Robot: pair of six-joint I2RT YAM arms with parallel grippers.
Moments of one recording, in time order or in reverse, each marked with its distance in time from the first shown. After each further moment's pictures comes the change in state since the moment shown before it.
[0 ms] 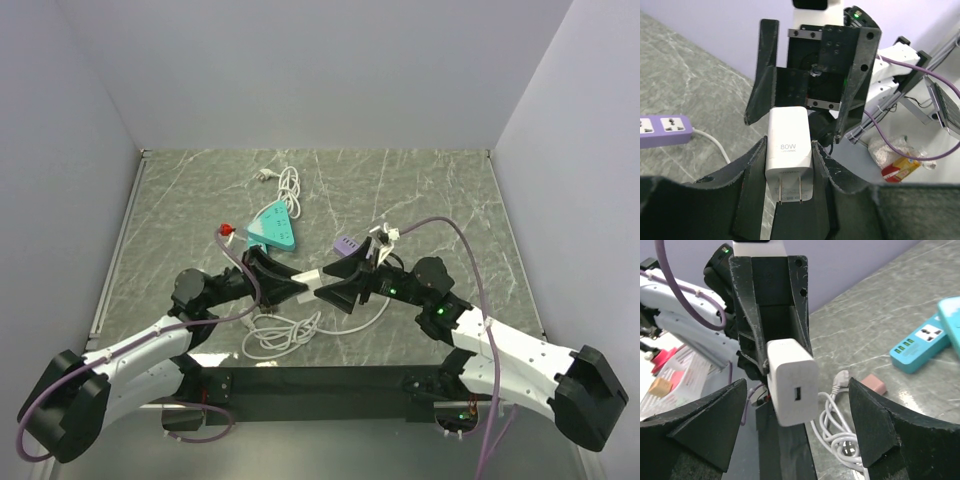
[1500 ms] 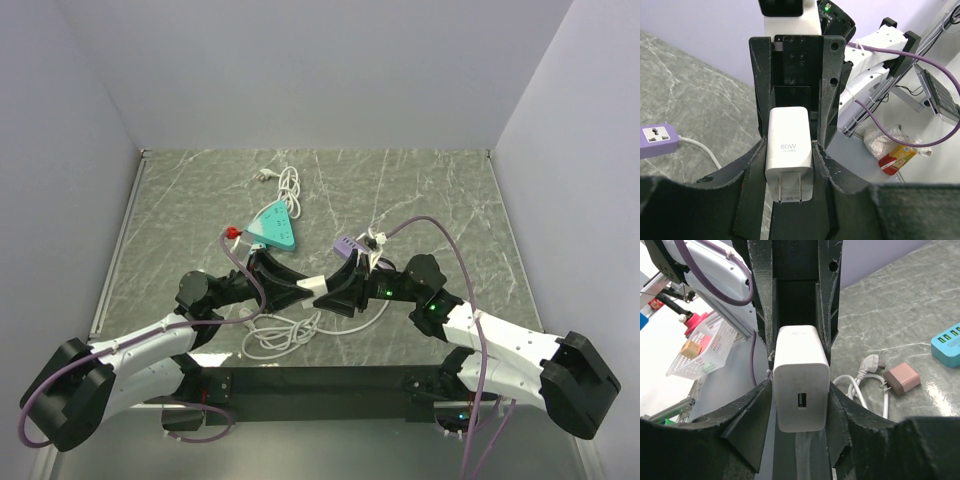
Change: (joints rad) left arm -0.059 0.058 0.002 0.098 0.014 0.025; right arm -0.002 0.101 -0.004 0.103 -0.234 0.027
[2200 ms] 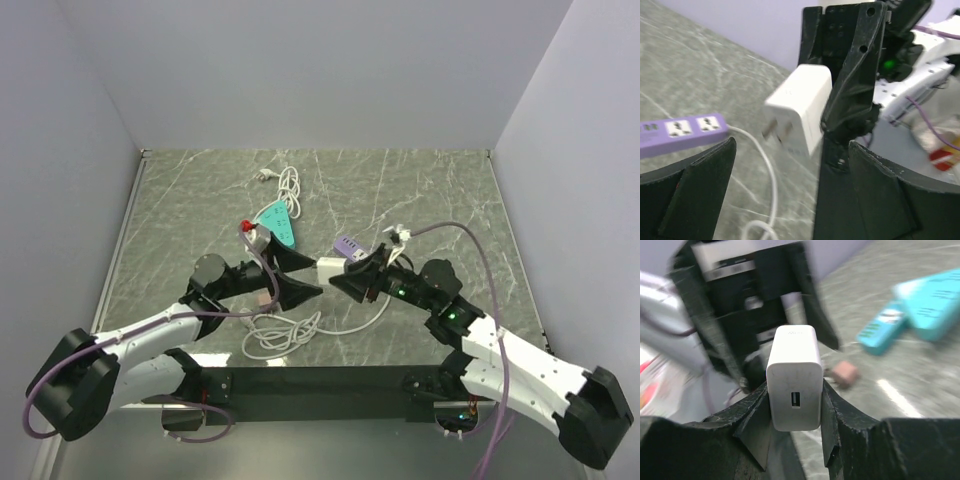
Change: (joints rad) left arm -0.003 0.063 0.087 -0.213 -0.038 0.232; right arm -0.033 -0.167 -0.024 -0.201 0.263 -0.050
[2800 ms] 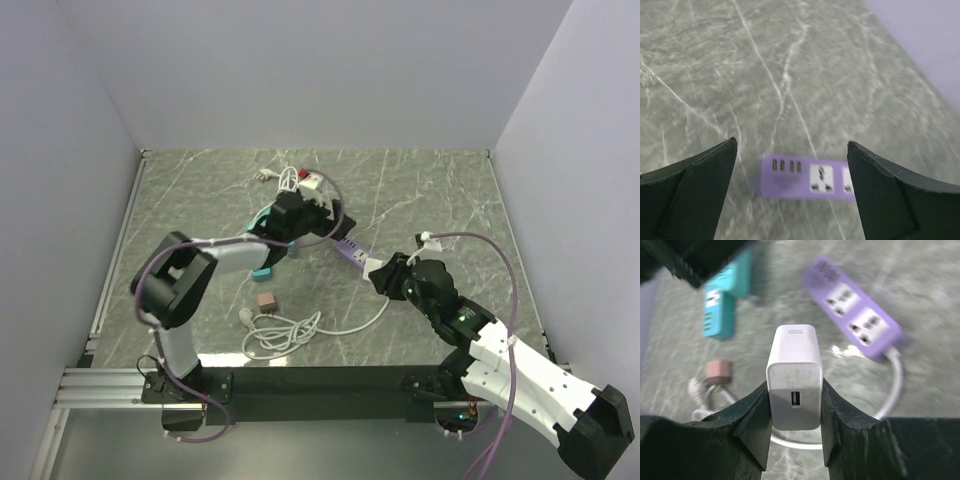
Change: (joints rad) left arm -0.003 0.706 0.618 -0.322 -0.473 0.195; right arm -0.077 -0.129 0.025 -0.639 0.604 0.128
